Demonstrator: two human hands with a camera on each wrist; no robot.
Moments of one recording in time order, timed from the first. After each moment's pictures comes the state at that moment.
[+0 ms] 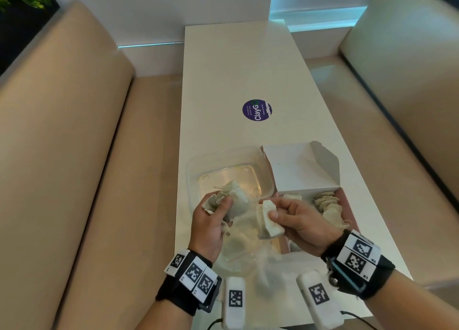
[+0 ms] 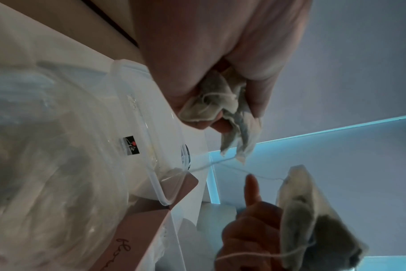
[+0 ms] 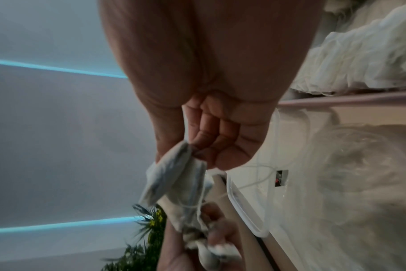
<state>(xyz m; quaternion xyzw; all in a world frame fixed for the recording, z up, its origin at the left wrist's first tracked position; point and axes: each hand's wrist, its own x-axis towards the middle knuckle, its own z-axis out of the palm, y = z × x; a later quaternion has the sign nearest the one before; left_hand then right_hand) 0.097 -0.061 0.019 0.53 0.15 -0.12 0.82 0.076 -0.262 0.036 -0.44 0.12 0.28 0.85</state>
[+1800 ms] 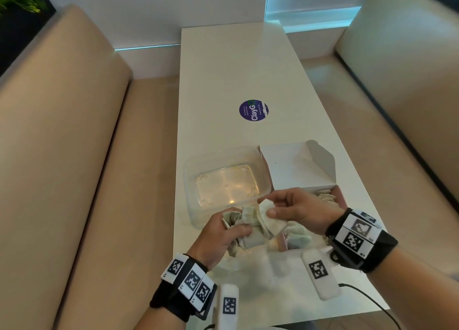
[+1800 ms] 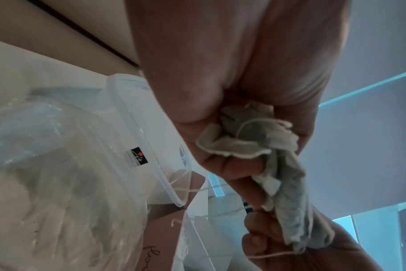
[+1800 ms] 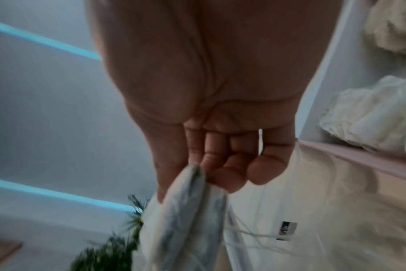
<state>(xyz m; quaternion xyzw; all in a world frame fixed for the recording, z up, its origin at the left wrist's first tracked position) 0.082 -0.057 0.018 0.62 -0.02 -0.30 0.73 0.097 -0.282 0.050 -0.64 0.03 0.33 0.69</state>
